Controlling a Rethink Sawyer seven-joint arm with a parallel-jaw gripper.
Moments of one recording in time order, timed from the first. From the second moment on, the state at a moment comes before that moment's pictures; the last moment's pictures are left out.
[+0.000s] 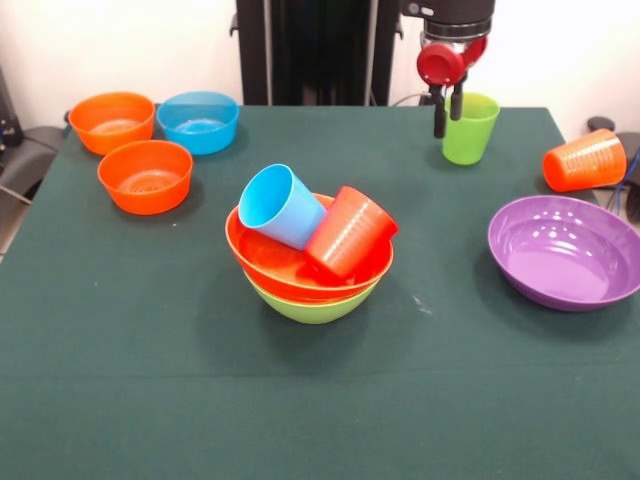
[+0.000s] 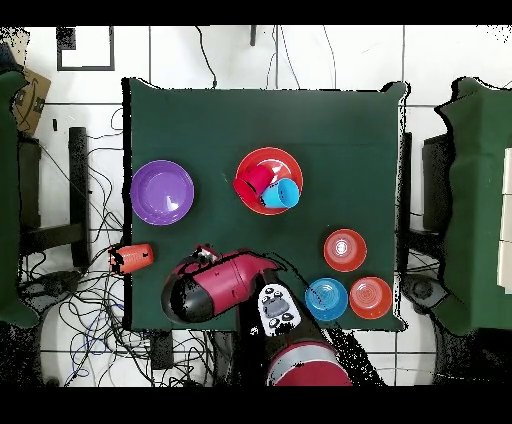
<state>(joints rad) -0.23 -0.74 0.25 2.07 -0.48 0.18 1.14</state>
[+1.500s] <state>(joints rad) -0.22 -0.77 0.25 2.08 -0.42 0.18 1.14</state>
